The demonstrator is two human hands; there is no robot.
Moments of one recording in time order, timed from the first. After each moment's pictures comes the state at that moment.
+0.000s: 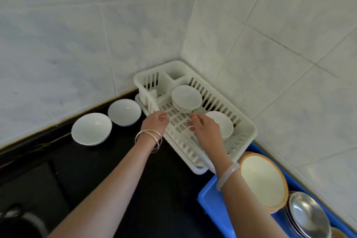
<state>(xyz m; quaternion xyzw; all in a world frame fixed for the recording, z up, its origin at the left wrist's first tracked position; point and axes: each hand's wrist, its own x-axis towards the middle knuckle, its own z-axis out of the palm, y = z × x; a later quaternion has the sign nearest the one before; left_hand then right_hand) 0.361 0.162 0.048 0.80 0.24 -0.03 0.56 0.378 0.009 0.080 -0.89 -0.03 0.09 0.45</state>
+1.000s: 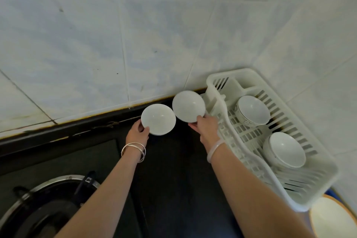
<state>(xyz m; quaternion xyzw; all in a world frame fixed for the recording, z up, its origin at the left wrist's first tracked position) 0.260 0.344 -0.058 0.55 0.49 0.11 0.67 0.389 0.205 -0.009 -0.73 0.12 0.22 0.63</state>
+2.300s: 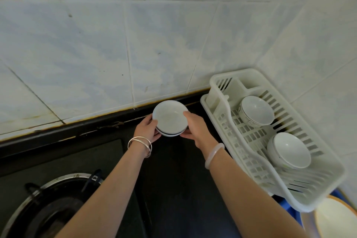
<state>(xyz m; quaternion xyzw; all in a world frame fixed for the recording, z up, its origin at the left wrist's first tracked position) 0.267 0.335 -0.010 0.43 0.46 0.10 0.77 0.361 0.224 0.010 -0.76 0.04 0.35 0.55</state>
